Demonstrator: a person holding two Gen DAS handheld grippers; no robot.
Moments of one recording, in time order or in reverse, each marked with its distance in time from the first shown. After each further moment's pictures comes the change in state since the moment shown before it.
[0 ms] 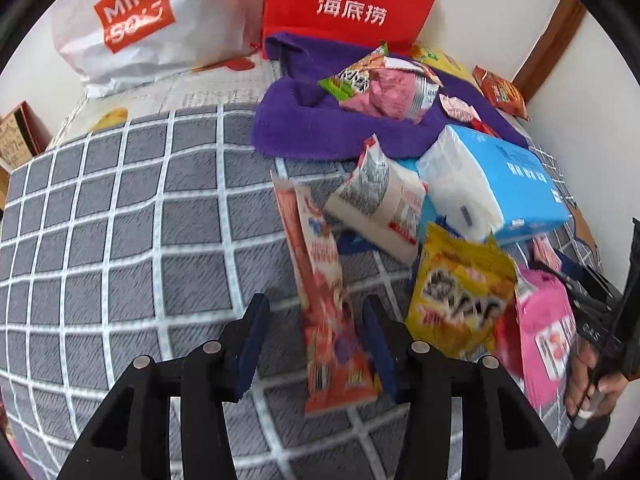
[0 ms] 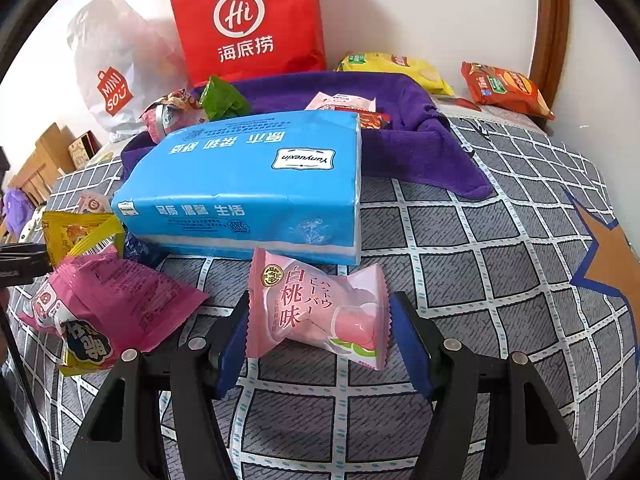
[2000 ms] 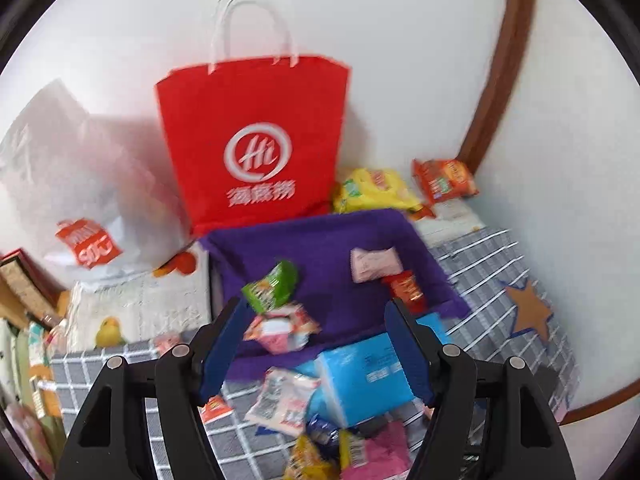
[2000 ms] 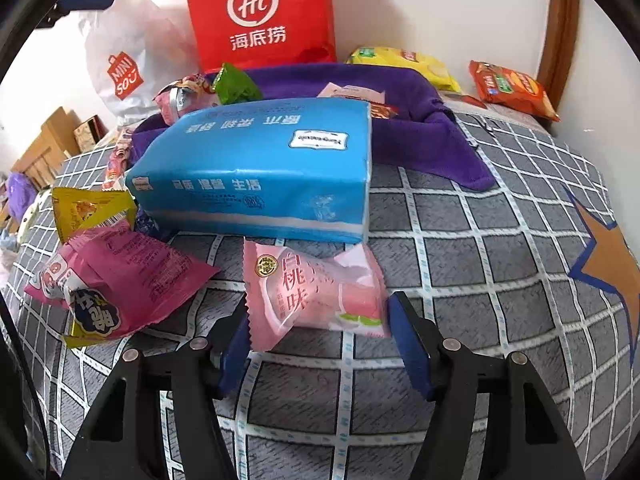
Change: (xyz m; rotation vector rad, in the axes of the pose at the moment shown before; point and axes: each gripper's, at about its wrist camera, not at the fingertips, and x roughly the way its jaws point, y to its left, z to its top) left arm -0.103 -0.101 0.141 0.152 -0.196 0.004; right arm -0.002 0.007 -0.006 -0.038 0.036 0.009
